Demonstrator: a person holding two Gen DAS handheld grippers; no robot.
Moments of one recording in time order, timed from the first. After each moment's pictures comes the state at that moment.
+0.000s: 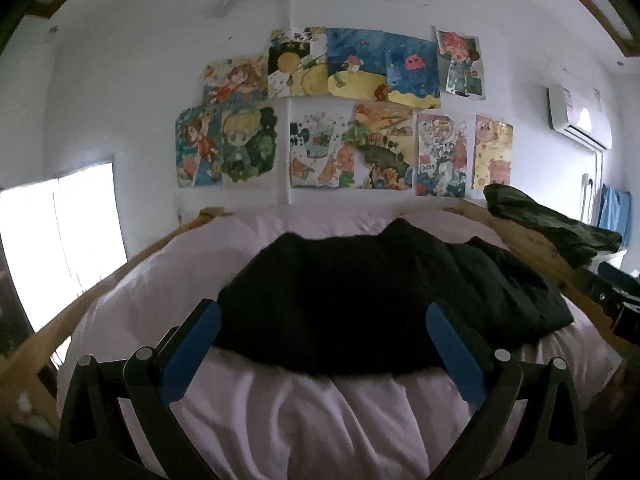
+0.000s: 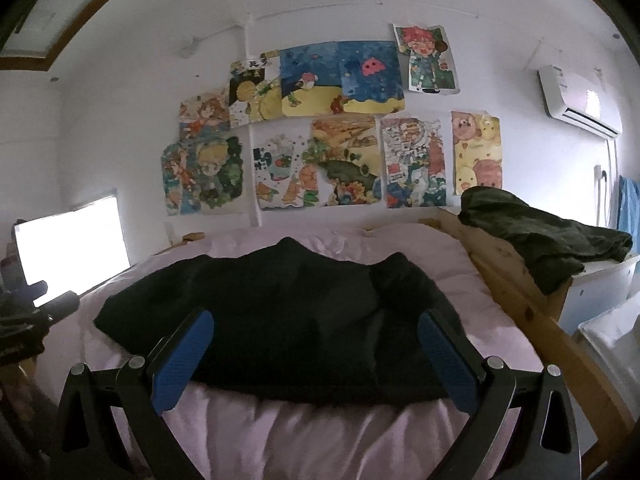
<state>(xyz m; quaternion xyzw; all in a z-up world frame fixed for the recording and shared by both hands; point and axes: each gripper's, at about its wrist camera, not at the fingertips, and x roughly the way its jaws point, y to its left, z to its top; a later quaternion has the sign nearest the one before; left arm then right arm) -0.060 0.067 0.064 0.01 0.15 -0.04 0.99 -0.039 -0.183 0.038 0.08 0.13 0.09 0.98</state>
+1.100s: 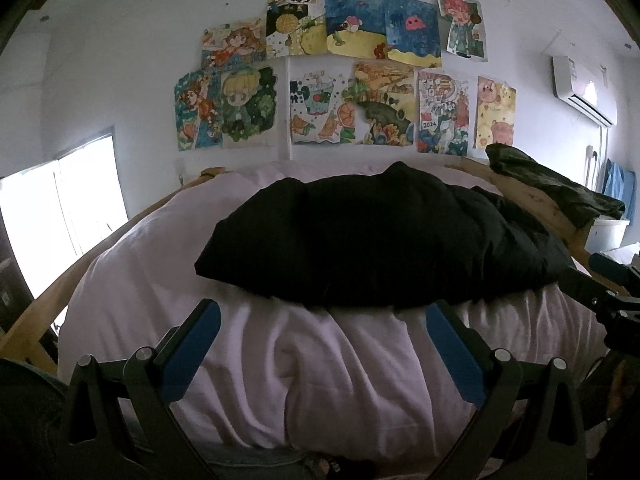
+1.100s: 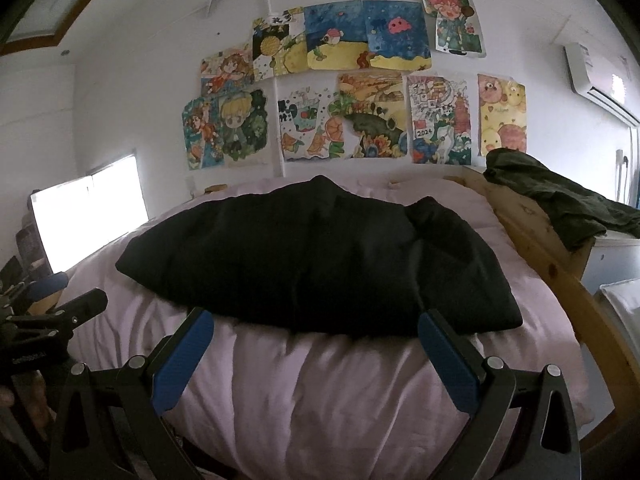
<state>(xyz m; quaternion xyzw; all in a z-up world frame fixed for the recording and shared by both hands) -0.072 0.055 0.027 0.02 0.22 -0.03 0.98 -0.050 -0.159 0.004 0.06 0.21 0.13 0.97</state>
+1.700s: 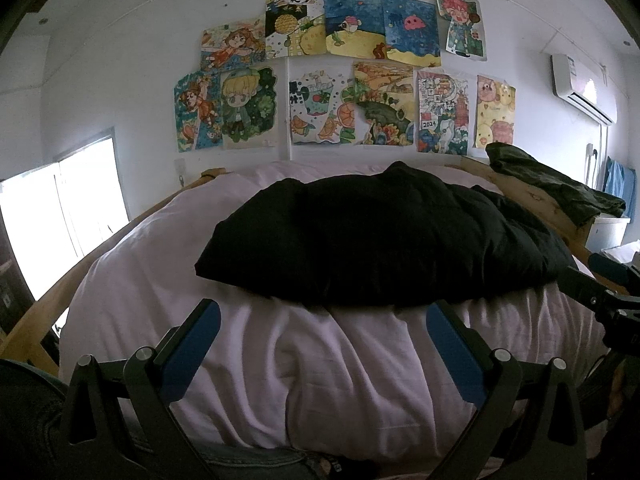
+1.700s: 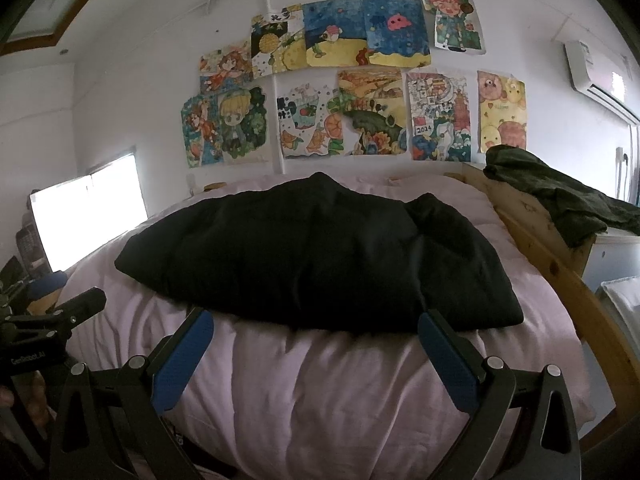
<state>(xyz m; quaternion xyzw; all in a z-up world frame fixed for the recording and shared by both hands) -0.072 0.055 0.027 0.02 0.22 -0.03 0.98 -0.049 -0.159 -0.001 0.06 0.21 0.13 0.97</state>
